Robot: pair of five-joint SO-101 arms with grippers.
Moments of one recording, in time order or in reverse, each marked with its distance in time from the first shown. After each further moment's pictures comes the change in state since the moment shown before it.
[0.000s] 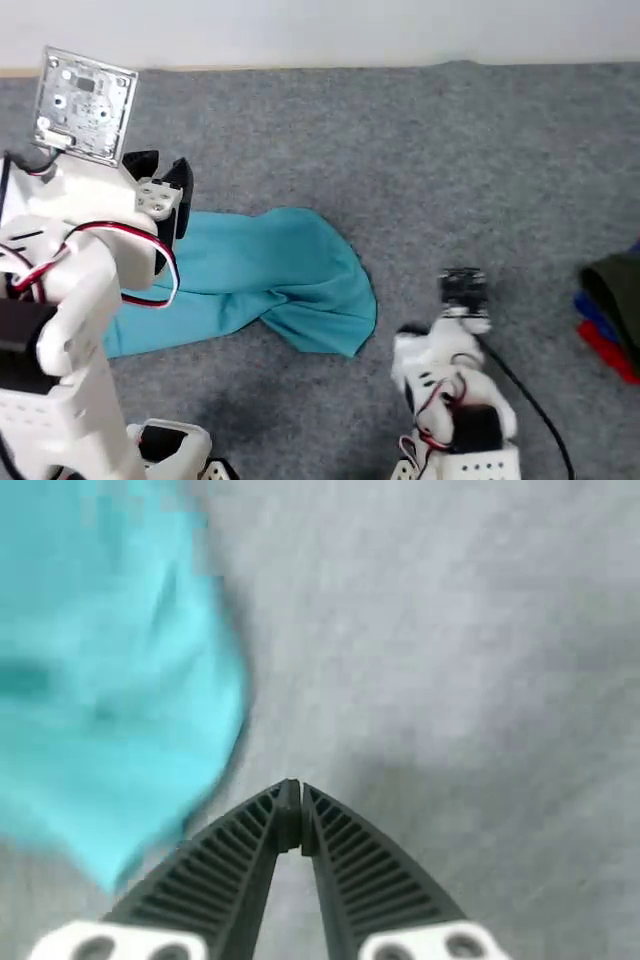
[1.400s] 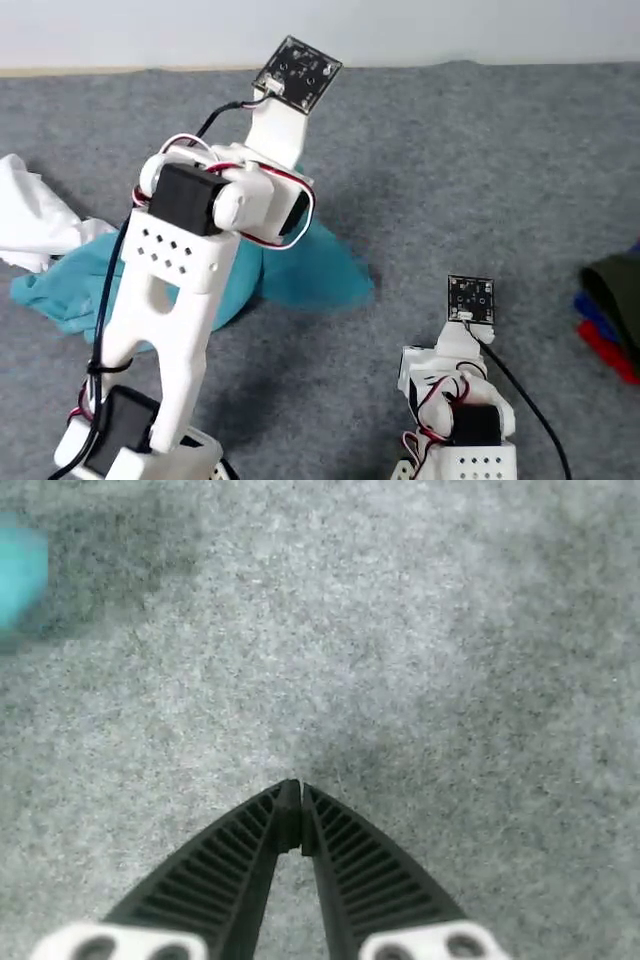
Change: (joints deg) left arm 17.3 23.7 1.3 -1.0 2.3; right arm 1.6 0.4 6.7 5.8 0.0
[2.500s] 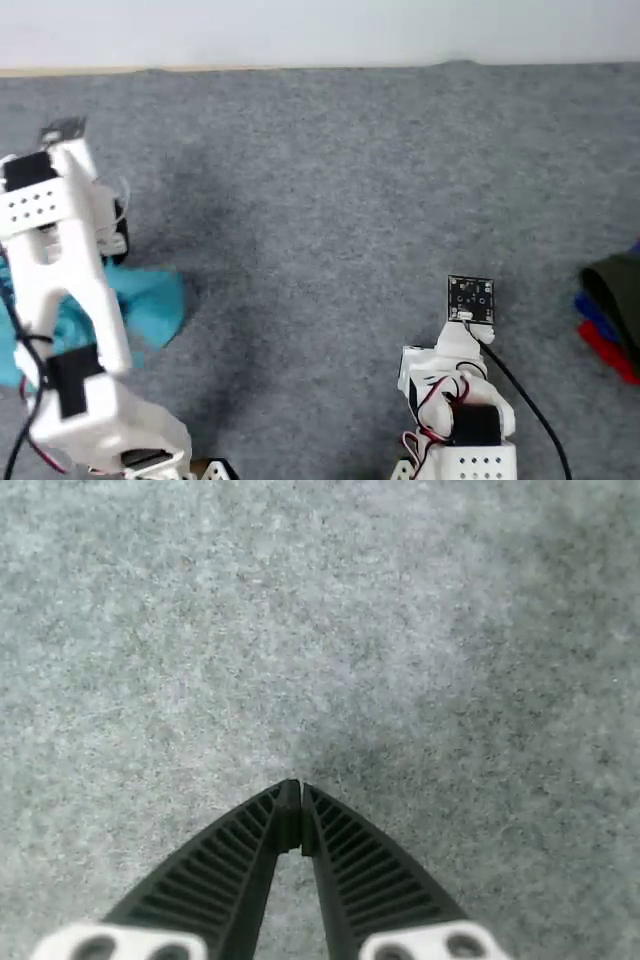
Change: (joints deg) left arm -42.6 11.0 15.3 0.4 2.5; right arm -0.1 0.0 0.0 0.0 0.0
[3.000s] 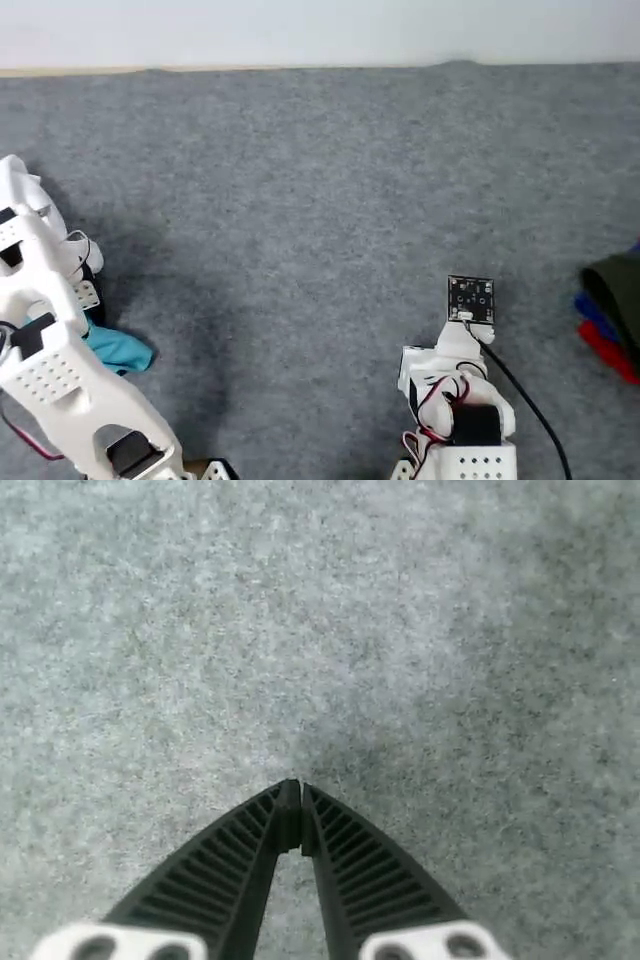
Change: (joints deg) left arm -17.9 26.2 3.8 -6.0 -0.2; right arm 0.2 0.0 0.0 0.0 0.0
